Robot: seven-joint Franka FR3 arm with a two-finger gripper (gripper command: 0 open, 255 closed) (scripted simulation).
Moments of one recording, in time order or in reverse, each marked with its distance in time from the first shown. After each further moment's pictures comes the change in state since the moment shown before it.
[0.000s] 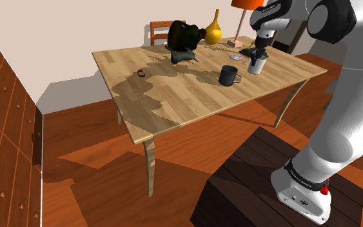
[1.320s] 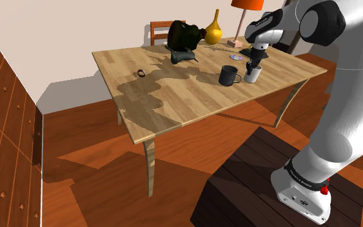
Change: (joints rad) arm -0.008 0.064 0.018 -0.077 0.032 0.135 -0.013
